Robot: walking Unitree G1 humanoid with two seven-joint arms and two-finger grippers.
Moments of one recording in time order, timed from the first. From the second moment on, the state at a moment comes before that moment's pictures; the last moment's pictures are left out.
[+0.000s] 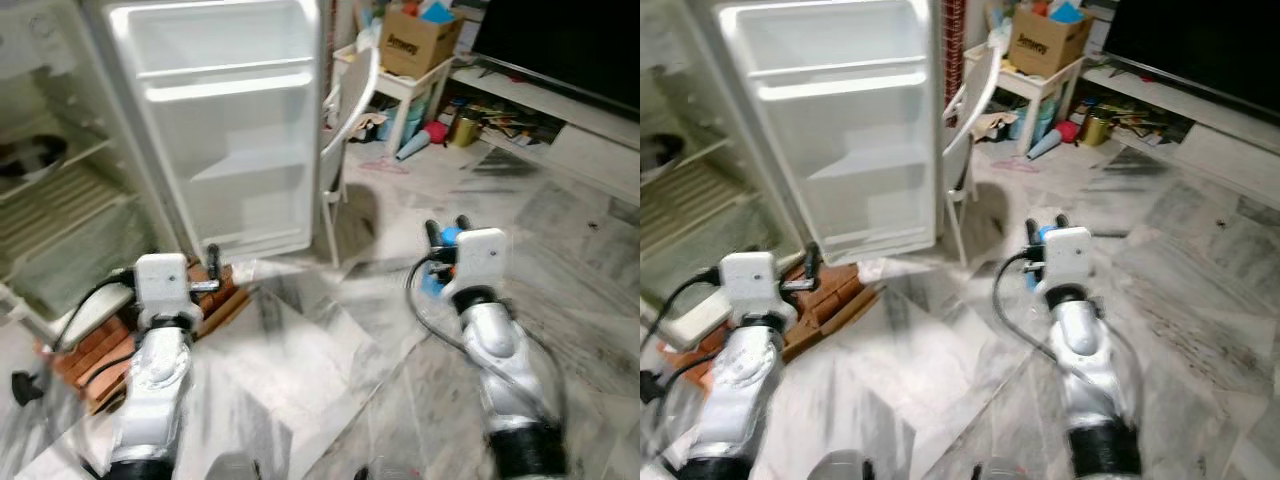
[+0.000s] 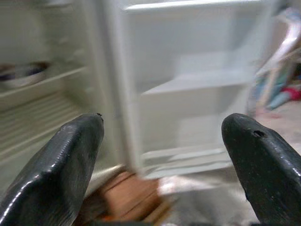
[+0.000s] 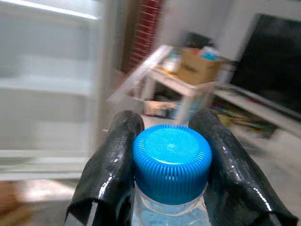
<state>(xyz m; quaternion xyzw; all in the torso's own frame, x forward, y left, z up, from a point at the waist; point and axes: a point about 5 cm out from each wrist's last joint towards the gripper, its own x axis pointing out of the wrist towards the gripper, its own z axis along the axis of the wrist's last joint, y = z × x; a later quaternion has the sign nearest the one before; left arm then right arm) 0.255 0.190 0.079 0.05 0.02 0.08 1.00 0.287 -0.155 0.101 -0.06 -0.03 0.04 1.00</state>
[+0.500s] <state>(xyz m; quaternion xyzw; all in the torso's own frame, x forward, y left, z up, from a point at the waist) 0.252 0.191 0.081 0.05 0.02 0.08 1.00 0.291 -0.152 0.102 -0.07 -0.03 0.05 1.00</state>
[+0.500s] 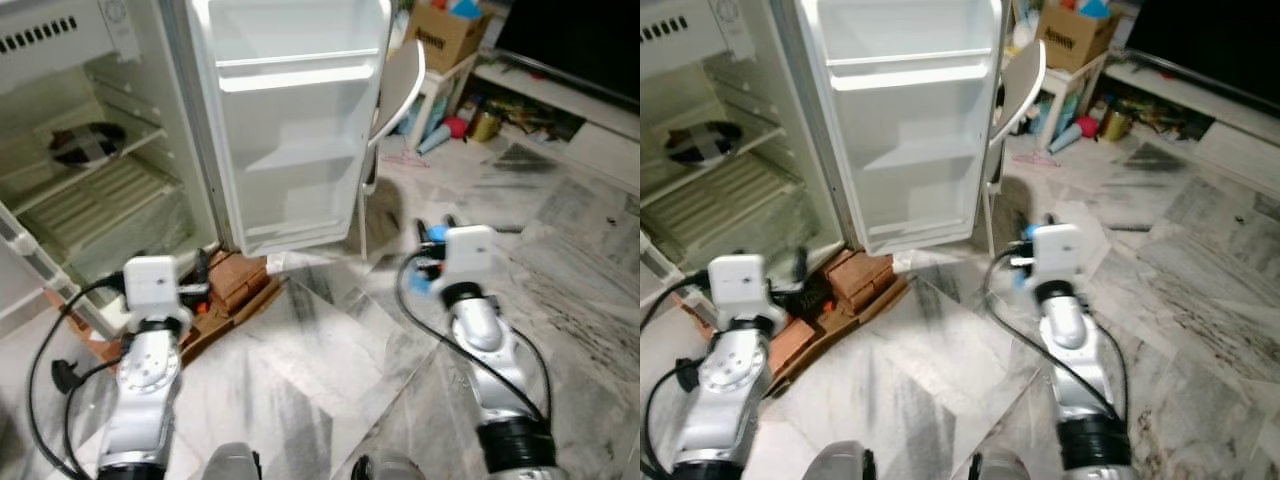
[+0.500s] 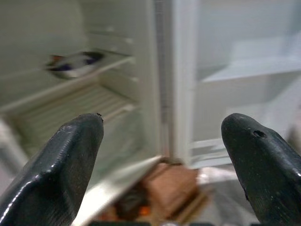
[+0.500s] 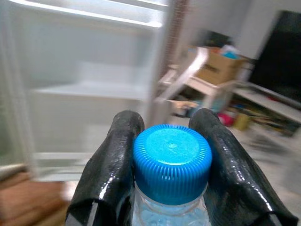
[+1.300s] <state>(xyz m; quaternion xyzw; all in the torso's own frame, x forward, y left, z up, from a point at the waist) 0.251 0.185 0.085 0.05 0.01 0.05 1.00 0.294 -0.157 0.106 -0.08 -0.03 0.04 1.00</state>
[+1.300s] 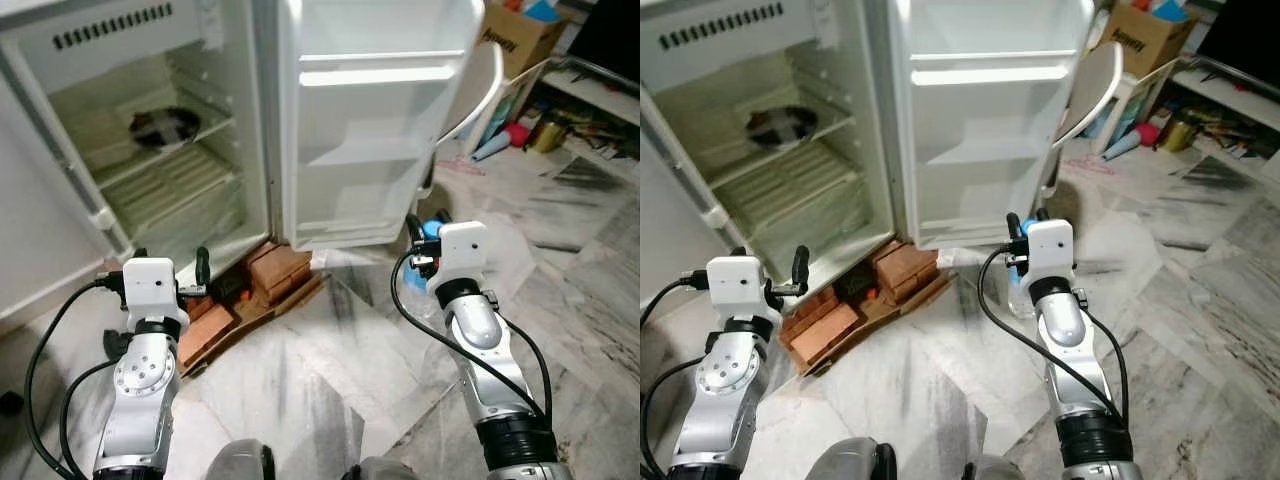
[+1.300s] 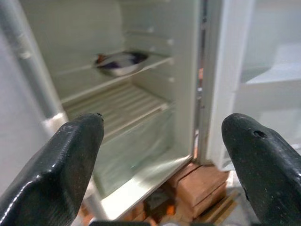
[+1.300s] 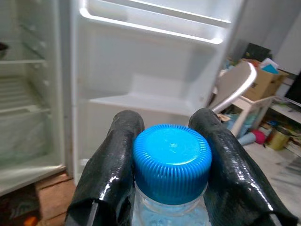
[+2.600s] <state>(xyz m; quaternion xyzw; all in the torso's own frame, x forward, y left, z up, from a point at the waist) 0.257 0.167 0.085 0.04 0.00 0.02 1.00 0.294 -0.162 0.104 -0.07 -0.03 0.04 1.00</state>
